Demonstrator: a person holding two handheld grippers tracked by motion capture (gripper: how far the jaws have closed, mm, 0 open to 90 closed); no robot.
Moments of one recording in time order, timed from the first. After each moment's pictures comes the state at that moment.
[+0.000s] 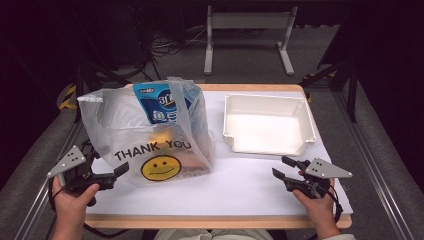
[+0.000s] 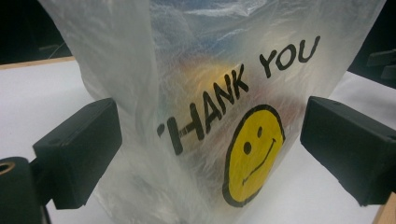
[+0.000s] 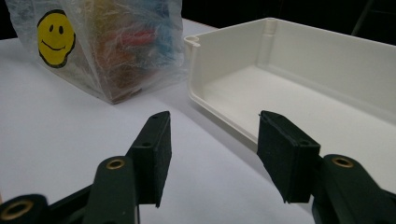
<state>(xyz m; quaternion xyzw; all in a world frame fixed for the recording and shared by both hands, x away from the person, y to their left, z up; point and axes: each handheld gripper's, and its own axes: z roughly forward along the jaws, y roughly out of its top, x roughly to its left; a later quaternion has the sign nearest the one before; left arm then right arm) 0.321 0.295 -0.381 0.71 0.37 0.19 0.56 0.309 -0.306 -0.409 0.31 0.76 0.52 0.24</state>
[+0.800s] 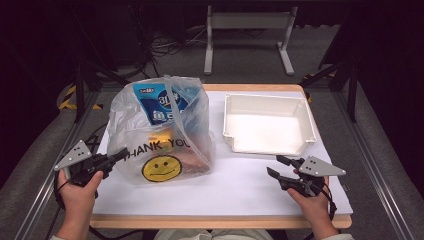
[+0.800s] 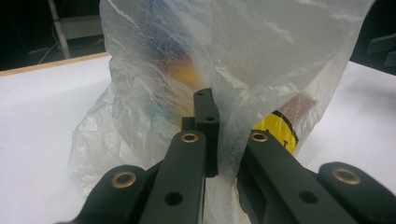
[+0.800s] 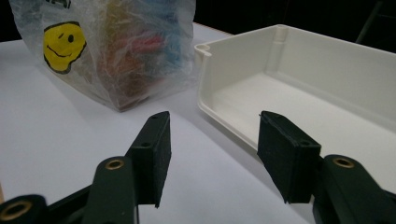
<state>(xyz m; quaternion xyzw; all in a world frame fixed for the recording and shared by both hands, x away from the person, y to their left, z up) 0.336 0.294 -0.385 0.73 0.35 0.18 0.56 0.313 -0.290 -0.402 0.30 0.76 0.52 0.24</state>
